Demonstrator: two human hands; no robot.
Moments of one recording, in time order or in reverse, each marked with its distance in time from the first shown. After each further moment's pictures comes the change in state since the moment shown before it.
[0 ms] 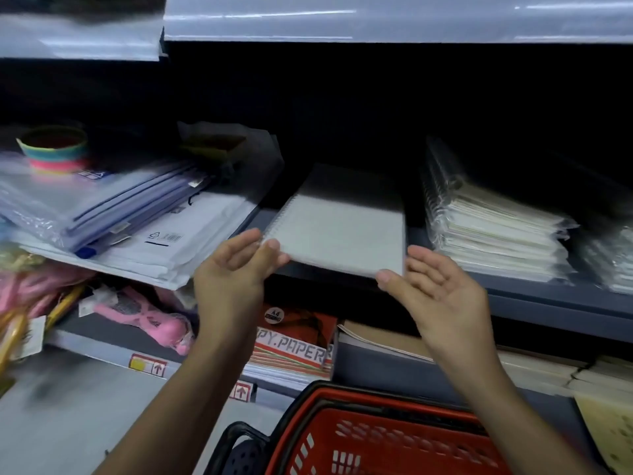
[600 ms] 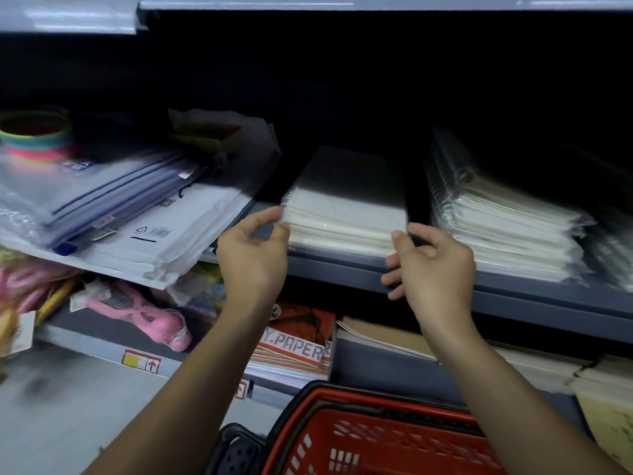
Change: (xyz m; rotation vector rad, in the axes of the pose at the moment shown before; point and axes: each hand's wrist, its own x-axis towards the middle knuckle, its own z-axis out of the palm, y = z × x) left_hand 0.044 -0.025 0.031 0.295 0.040 0.097; right_hand 0.049 0.005 0.027 -0.186 0.222 0.041
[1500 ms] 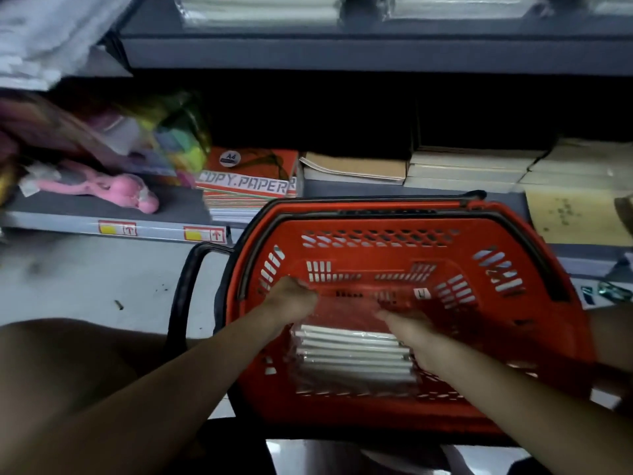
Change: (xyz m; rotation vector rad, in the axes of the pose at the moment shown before) left_hand -0.210 -0.199 -0.034 0.763 -0.733 -0.664; right_hand -0.195 0.249 -0.147 -0.457 -0.267 0.993
